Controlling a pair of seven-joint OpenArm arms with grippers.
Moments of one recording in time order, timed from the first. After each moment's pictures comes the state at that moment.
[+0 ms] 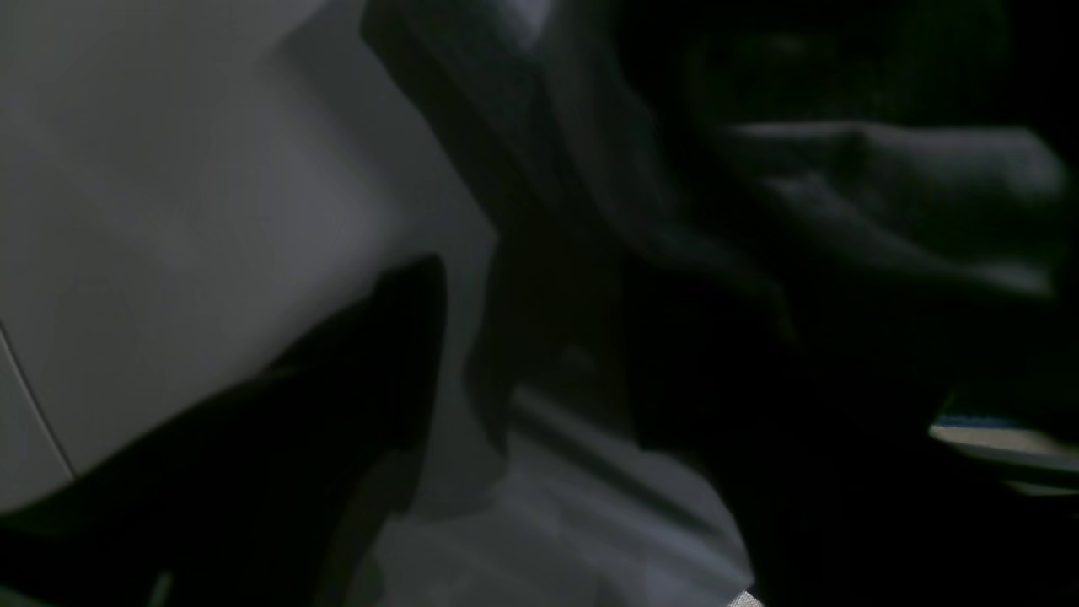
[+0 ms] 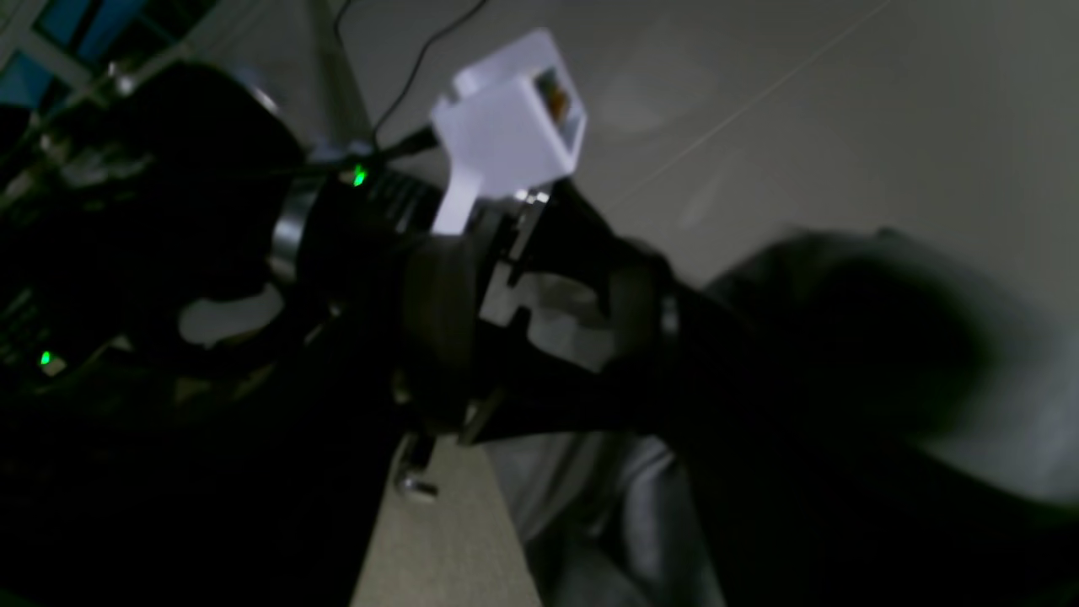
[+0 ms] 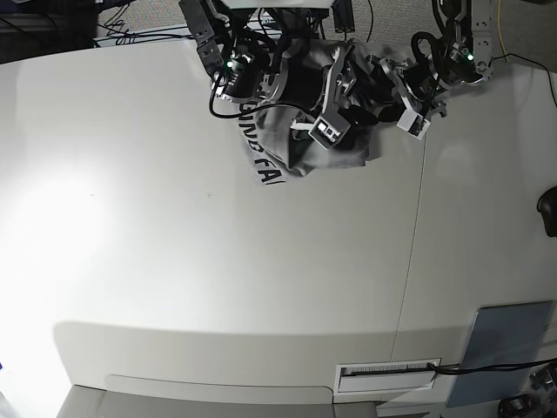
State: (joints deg) left arm 25.1 -14.6 -7.6 96.8 -27.1 -38.9 37.5; right arm -15.6 -2.6 -25.4 106.4 26.1 34.2 -44.6
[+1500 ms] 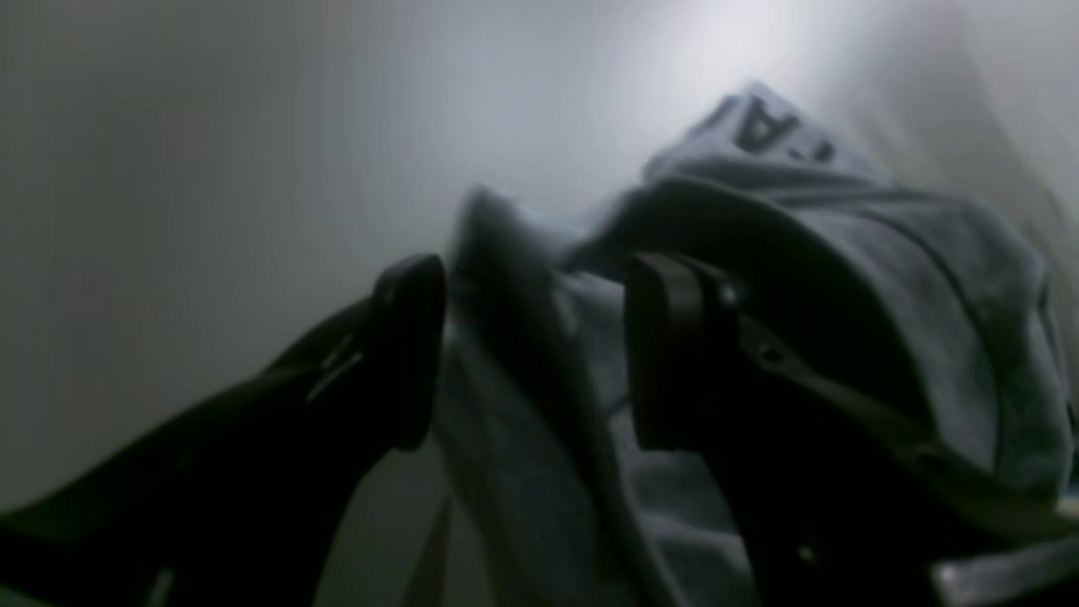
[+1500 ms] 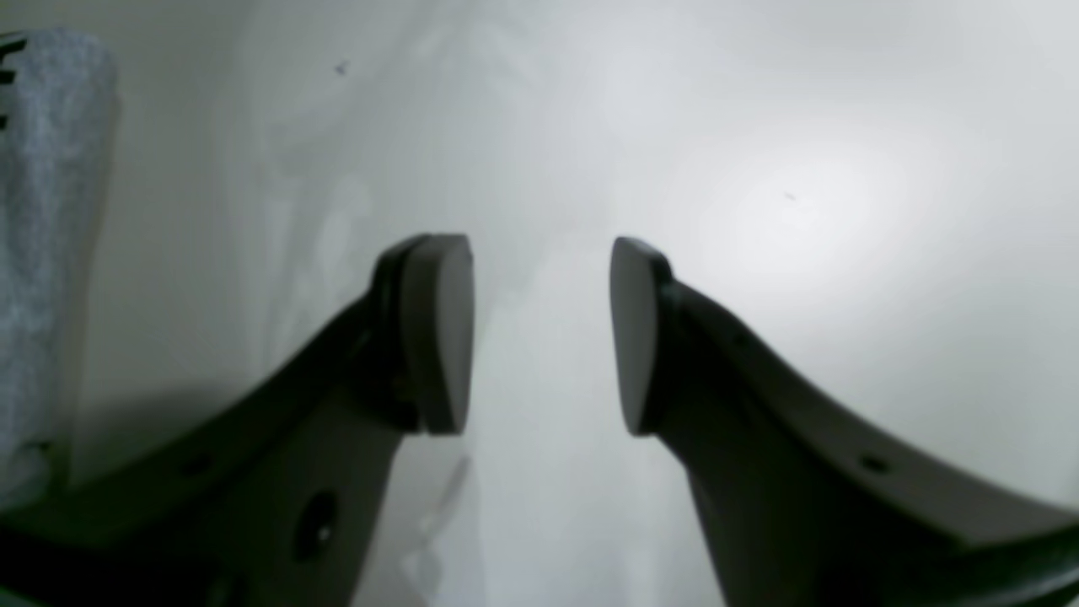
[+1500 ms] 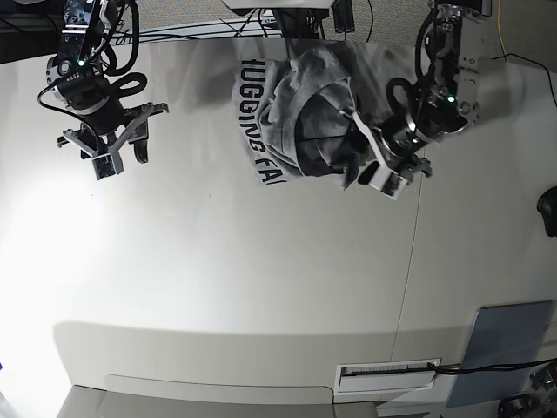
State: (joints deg) left arm 12.4 -14.7 4.2 108.1 -26.2 -24.6 46.0; right arm -22.2 12.2 19.1 120.5 12.5 23.9 -51.6
